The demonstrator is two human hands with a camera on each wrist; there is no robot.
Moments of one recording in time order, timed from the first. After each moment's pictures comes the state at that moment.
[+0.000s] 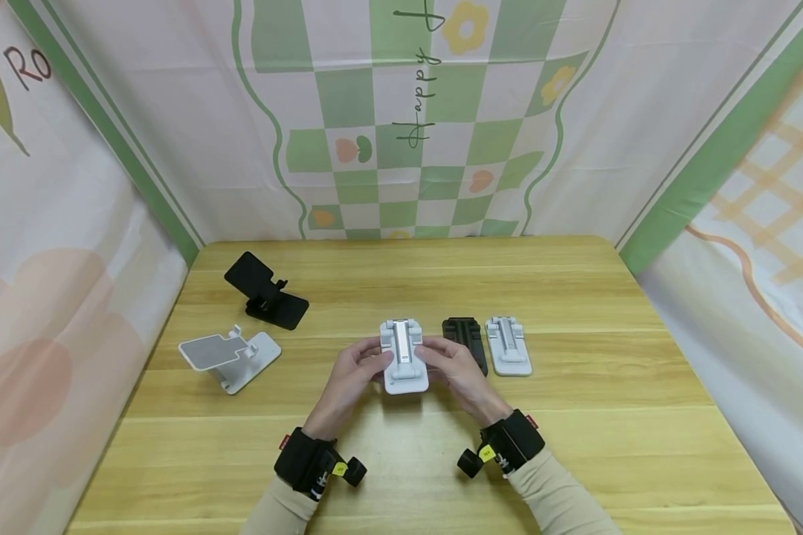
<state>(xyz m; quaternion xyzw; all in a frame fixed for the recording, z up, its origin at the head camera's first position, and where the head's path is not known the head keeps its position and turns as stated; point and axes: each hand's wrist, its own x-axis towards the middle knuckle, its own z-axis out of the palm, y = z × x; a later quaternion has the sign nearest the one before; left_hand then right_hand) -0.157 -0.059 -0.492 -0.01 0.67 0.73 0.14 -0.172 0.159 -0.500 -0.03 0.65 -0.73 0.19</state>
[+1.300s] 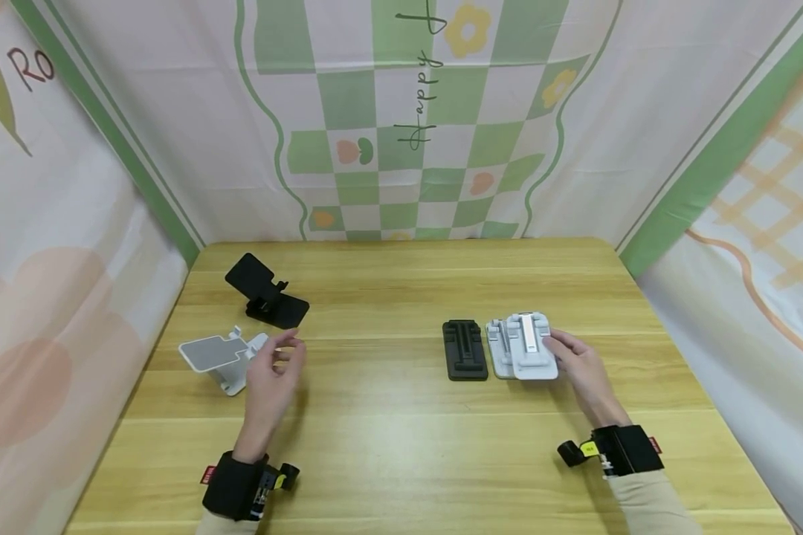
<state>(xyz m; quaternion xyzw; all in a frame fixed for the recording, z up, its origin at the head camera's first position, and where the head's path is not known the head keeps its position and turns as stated) -0.135 -0.151 -0.480 -0.03 0.81 0.56 -0.15 -0.166 0.335 -0.497 0.09 0.79 -0.61 0.03</state>
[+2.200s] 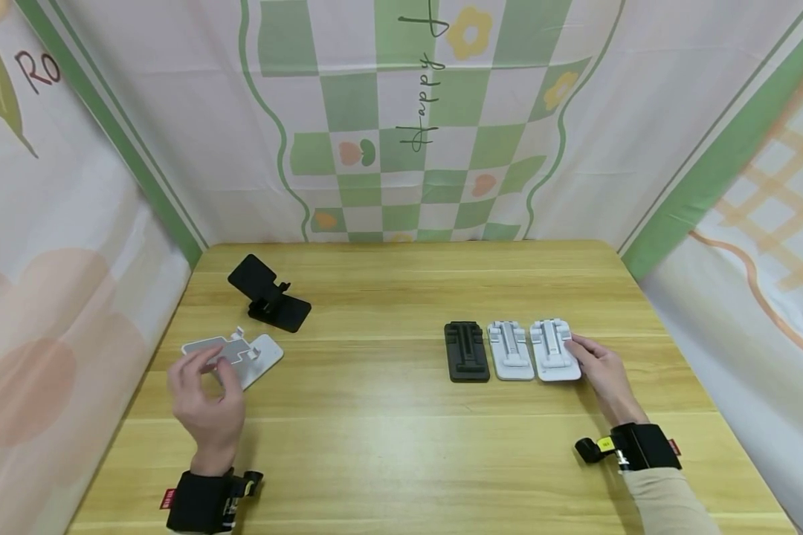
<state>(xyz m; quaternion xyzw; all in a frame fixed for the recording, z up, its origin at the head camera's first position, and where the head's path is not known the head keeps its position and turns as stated) -0.127 -0.189 -0.478 -0.01 0.70 0.38 -0.60 -0.176 0.373 -0.509 0.15 0.80 -0.58 0.07</state>
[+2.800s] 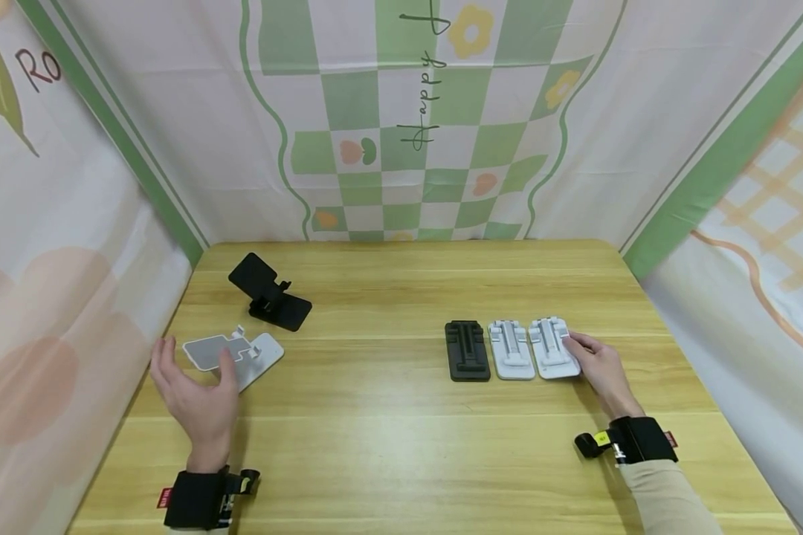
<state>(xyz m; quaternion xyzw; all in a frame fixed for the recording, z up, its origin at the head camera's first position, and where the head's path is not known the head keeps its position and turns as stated) -0.126 -0.218 -0.496 -0.13 0.77 0.41 -0.47 -0.185 0.375 -0.514 0.14 0.84 -0.51 0.05</state>
